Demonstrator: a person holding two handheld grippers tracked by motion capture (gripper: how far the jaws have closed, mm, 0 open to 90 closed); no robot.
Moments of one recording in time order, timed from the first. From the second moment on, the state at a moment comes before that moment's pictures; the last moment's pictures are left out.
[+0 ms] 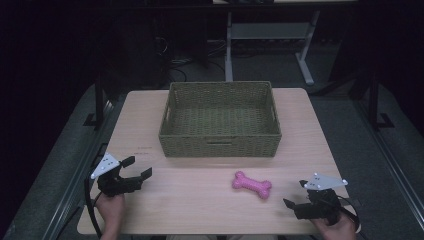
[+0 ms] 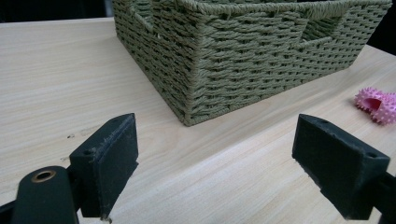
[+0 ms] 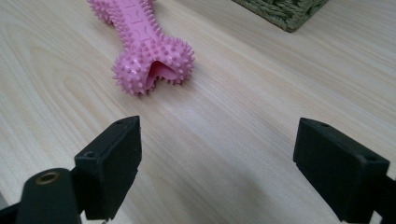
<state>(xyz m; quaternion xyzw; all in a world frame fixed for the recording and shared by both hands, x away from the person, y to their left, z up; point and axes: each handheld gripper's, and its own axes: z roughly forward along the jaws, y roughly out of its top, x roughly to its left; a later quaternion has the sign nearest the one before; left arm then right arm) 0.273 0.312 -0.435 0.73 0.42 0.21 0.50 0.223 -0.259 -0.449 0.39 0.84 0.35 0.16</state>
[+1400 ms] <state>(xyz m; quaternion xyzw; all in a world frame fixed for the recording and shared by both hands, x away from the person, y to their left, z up) 0.273 0.316 -0.435 0.72 0.42 0.20 0.51 0.307 -0.154 -0.421 0.22 0.94 0.24 0.03</state>
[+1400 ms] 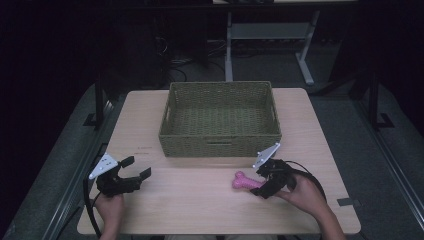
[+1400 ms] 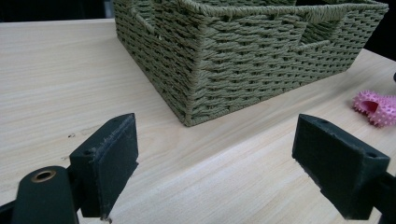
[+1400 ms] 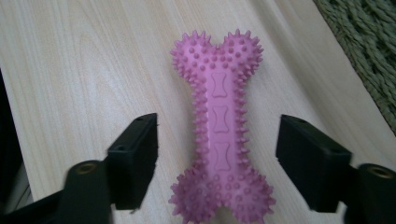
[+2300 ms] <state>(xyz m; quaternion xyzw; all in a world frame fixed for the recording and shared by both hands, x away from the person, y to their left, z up) 0.273 0.317 -0.435 0.72 0.42 0.20 0.51 0.320 -0.132 -0.439 0.17 0.97 0.19 0.00</state>
